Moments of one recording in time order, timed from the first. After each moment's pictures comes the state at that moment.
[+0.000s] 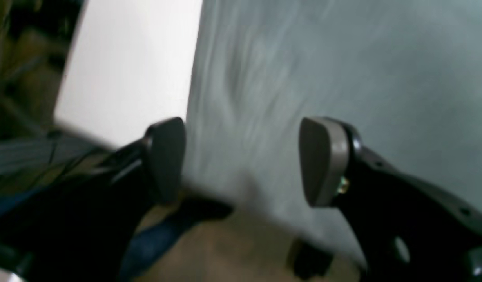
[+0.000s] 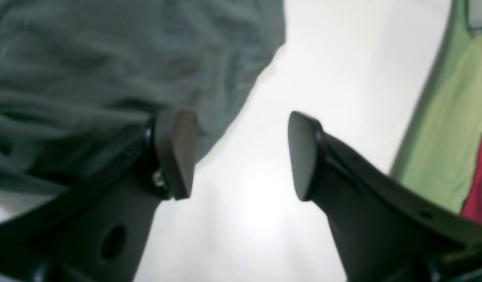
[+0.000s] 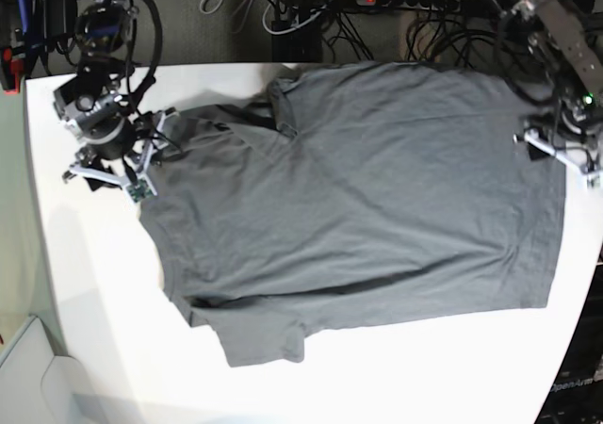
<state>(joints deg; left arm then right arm) 6.2 -7.2 -39.3 107.4 -4.3 -16.8 69.5 -9.9 1.2 17.0 107.3 -19.1 40.1 -43.6</state>
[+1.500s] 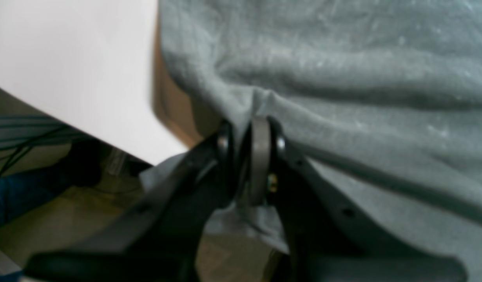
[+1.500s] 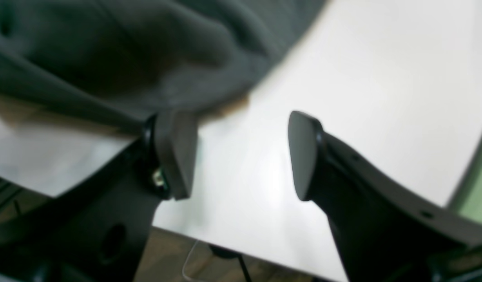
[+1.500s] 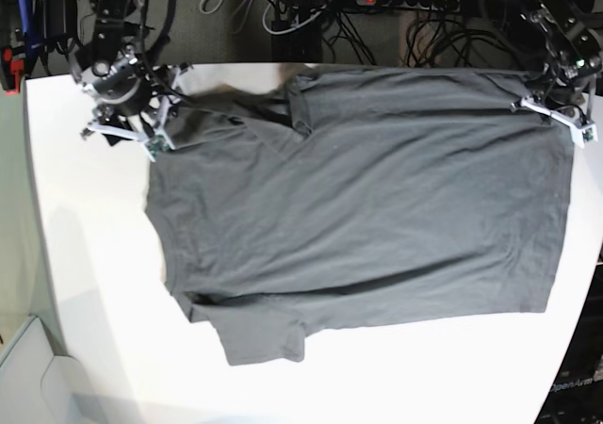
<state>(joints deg) 9.4 -6.2 -47.1 85.5 -6.9 -23.5 46.1 -18.4 -0.1 14.4 107.3 -18.8 40.2 -44.4</state>
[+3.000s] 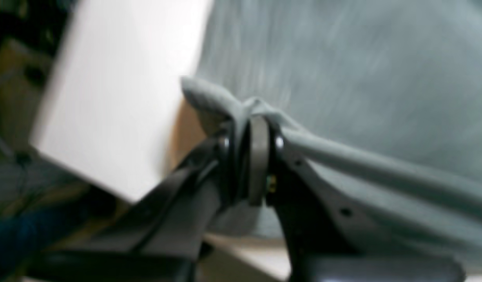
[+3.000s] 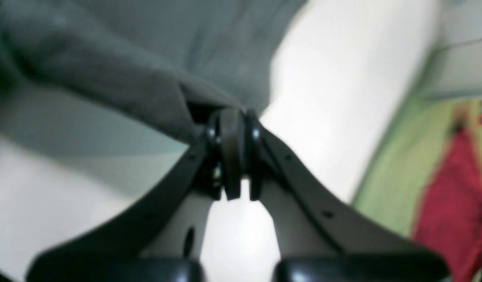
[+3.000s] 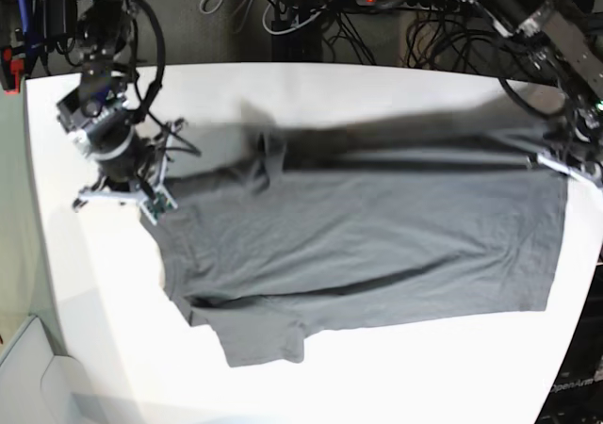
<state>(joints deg) -2.9 -5.4 -46.9 103.2 -5.8 -23.9 62.0 -8.0 5.0 9.7 114.3 -18.7 40.3 -44.9</state>
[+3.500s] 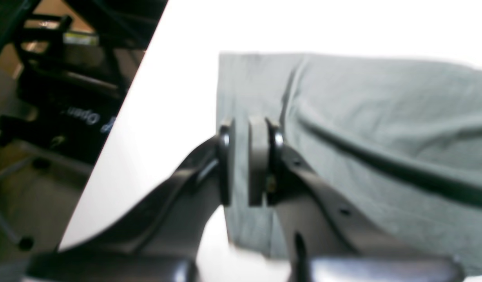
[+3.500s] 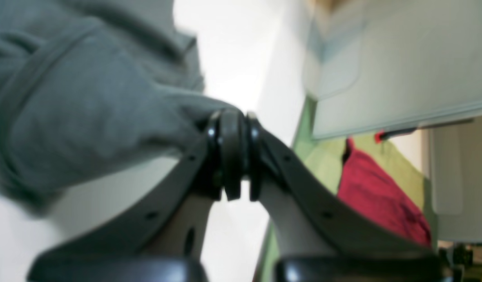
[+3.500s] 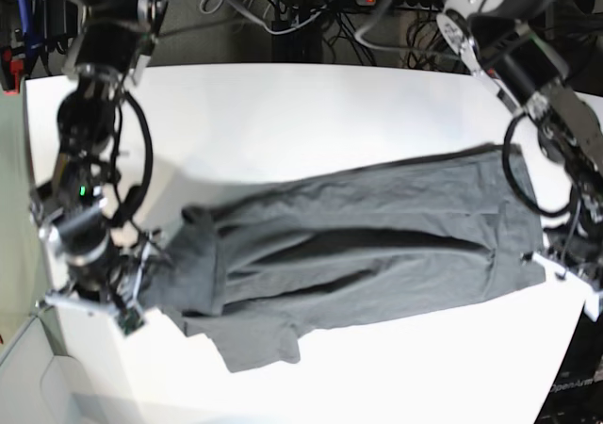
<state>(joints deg) -20.8 -7.7 -33.9 100.4 -3.8 -23.1 66.7 15.0 5.0 10.5 110.2 -18.4 40.6 -52.4</state>
